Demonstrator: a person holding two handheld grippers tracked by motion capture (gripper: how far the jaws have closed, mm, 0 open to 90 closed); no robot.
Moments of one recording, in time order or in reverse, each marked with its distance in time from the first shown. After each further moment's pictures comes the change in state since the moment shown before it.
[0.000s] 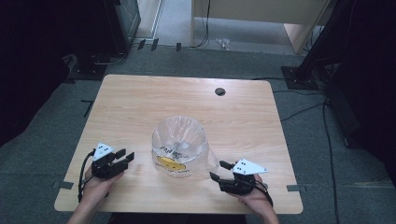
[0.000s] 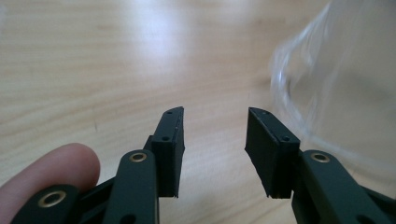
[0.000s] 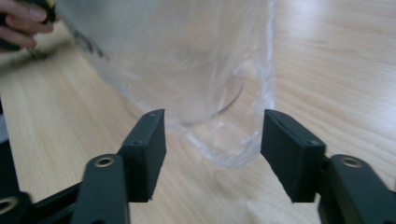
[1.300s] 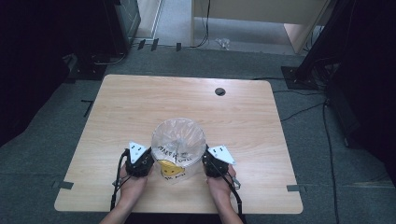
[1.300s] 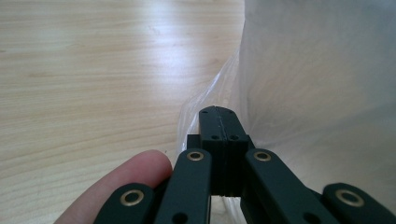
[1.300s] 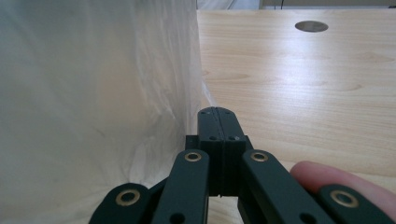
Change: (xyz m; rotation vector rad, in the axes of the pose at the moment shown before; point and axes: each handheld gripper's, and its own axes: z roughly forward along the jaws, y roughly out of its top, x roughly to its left) left arm -0.093 0.004 0.045 -0.092 0.100 0.047; right arm 0.032 0.029 0.088 -0.117 -0.474 0.200
